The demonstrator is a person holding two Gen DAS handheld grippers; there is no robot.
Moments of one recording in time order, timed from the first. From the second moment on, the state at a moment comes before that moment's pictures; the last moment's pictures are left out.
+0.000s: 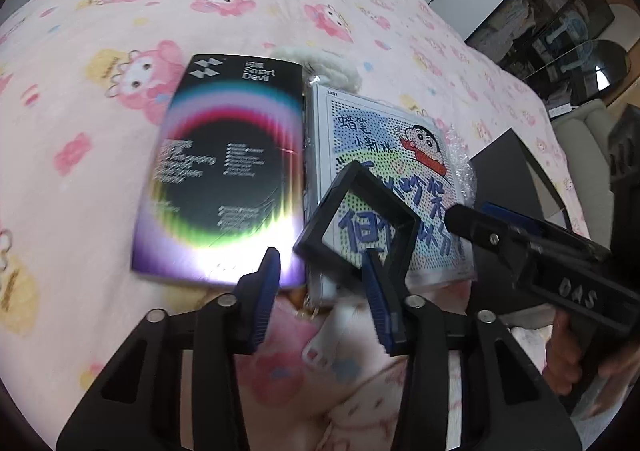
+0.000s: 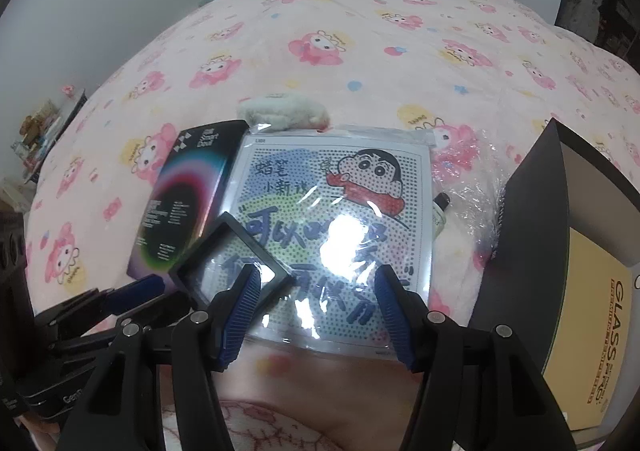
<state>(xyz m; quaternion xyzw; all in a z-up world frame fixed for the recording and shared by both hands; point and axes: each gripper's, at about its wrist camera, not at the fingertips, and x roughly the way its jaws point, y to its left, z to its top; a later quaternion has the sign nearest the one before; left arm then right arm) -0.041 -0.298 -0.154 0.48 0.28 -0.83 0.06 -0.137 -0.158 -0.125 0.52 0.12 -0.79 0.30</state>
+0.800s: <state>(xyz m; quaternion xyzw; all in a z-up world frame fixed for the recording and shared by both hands) -0.067 -0.300 -0.140 0.46 0.25 -0.85 0.03 -0.172 -0.140 -0.164 0.58 0.06 -0.78 0.22</state>
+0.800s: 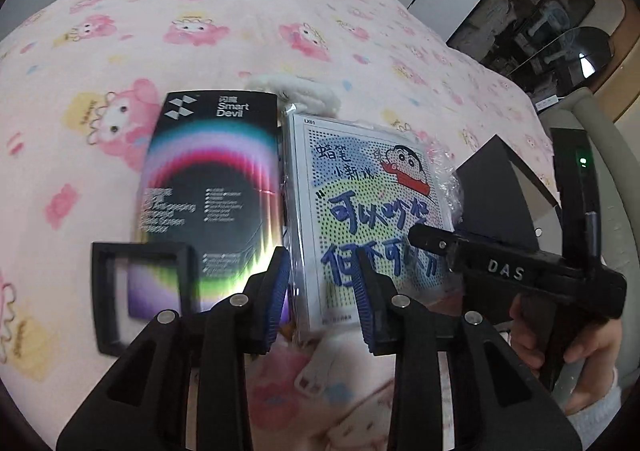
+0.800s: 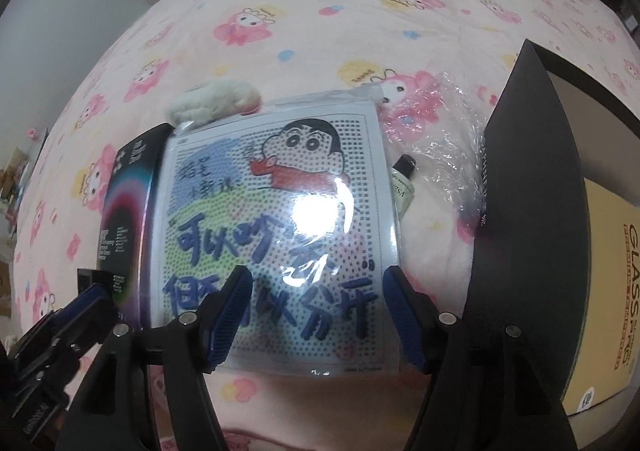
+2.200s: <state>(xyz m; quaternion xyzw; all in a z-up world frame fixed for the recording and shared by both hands) -0.033 -0.260 -0.069 0.43 0.30 -0.85 -0.04 -0.121 -0.065 -0.057 0.50 0.01 -0.82 0.29</state>
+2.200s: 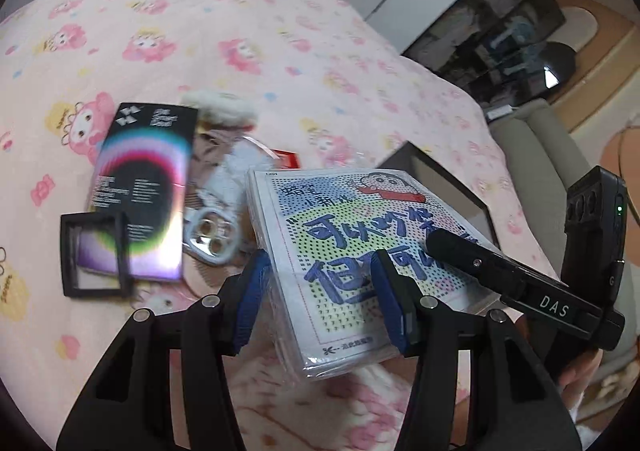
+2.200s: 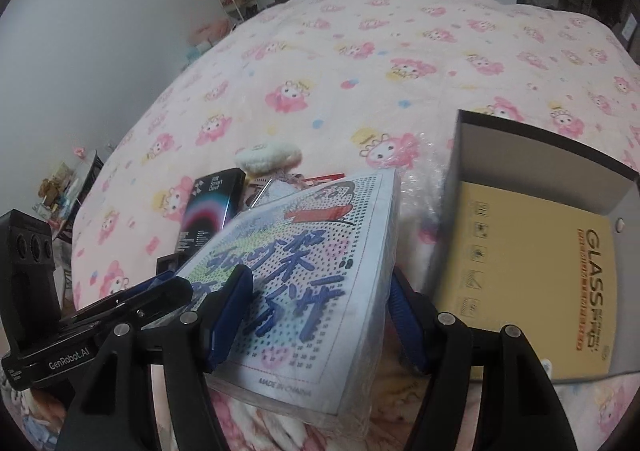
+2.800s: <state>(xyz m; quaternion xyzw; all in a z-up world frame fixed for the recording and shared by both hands) -0.041 -0.164 -0.053 0.46 0.26 -0.85 -0.09 -0.095 0.031 -0.050 0.49 -0.06 -0.81 0.31</state>
